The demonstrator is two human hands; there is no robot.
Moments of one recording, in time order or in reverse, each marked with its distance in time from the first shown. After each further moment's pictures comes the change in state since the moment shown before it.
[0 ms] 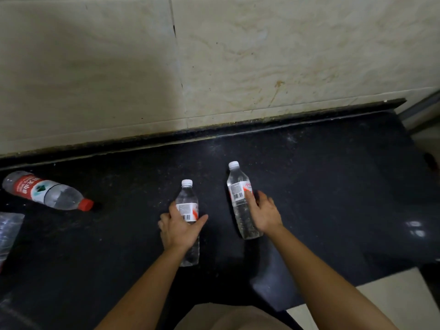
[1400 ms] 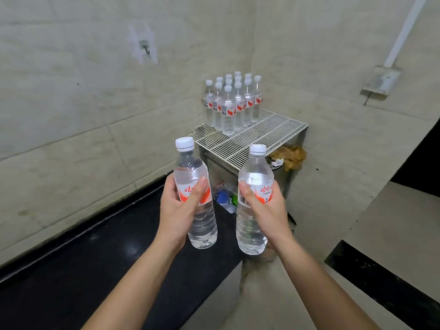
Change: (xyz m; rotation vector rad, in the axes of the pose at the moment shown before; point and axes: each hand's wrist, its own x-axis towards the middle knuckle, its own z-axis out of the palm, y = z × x) left_hand -0.508 0.447 0.256 -0.834 -0.461 1.010; right_hand -0.200 0.400 -0.509 1.065 0.756 -0.530
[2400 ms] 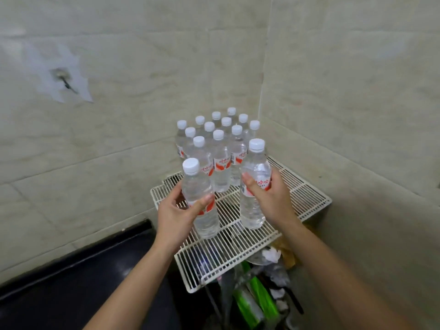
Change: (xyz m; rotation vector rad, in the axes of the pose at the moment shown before) left_hand 0.325 -0.088 0.224 0.265 0.163 0.073; right_hand 0.472 0.034 -0.074 -0.186 -0.276 -0.104
